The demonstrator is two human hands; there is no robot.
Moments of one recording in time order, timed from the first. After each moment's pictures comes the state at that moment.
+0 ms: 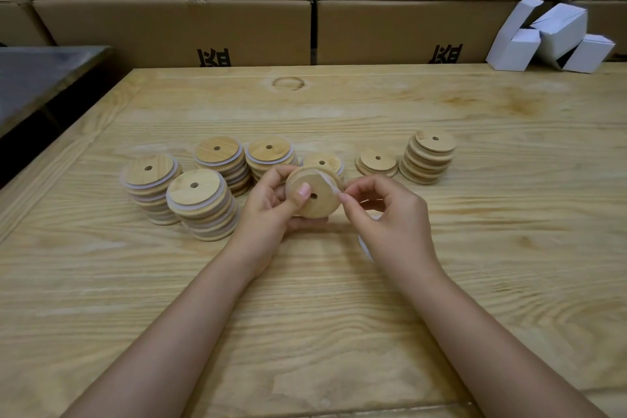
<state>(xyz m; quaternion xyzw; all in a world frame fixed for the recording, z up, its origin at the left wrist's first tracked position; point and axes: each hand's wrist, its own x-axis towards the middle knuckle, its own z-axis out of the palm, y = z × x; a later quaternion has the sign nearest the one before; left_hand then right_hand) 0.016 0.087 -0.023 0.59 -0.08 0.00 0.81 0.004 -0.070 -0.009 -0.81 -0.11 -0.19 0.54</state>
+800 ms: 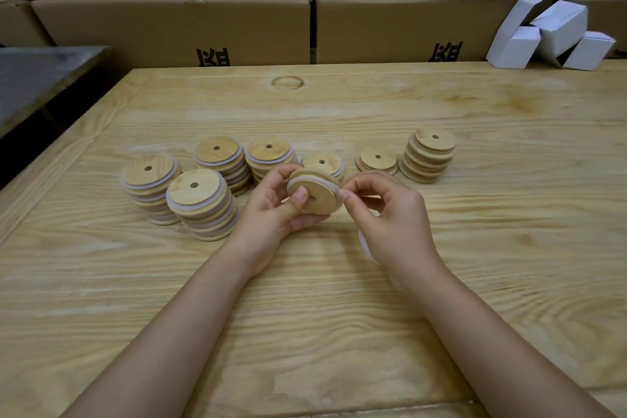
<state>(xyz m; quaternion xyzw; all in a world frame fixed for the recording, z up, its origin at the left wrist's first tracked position) 0.020 0.091 -0.029 0.57 -0.10 -0.03 0.81 0.004 -0.070 -0.006 -0.79 -0.13 -0.17 0.57</state>
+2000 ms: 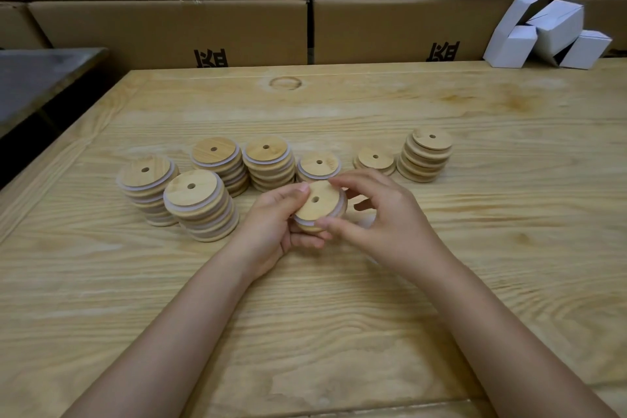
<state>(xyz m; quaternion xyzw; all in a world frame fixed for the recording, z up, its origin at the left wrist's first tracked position) 0.015 0.083 -0.017 0.56 -0.02 -0.15 0.82 0.006 -0.081 -0.001 -0.86 -0.20 -0.11 0.46</state>
